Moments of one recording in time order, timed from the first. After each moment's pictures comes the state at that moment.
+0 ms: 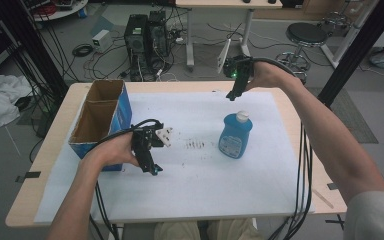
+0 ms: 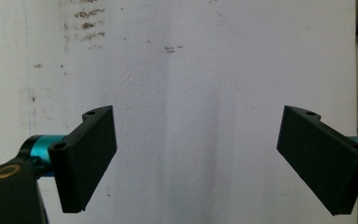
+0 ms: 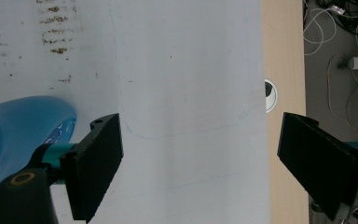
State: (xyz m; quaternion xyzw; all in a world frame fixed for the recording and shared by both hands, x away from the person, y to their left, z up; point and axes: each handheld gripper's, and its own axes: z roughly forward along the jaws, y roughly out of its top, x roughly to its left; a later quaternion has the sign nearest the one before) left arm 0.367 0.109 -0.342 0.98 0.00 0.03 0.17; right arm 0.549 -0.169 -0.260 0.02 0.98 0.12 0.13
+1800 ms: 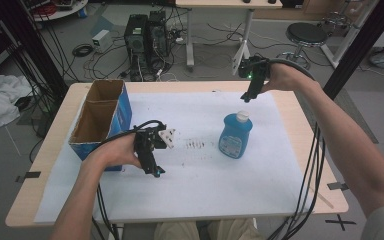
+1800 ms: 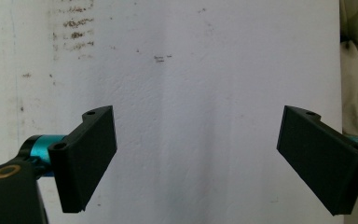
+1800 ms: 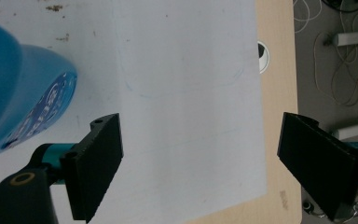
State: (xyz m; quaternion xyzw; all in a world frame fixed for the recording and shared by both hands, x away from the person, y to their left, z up) left arm 0.364 0.101 -0.342 0.98 0.00 0.02 0.17; right arm 0.526 -0.210 -0.248 0.04 0.98 0.10 0.16
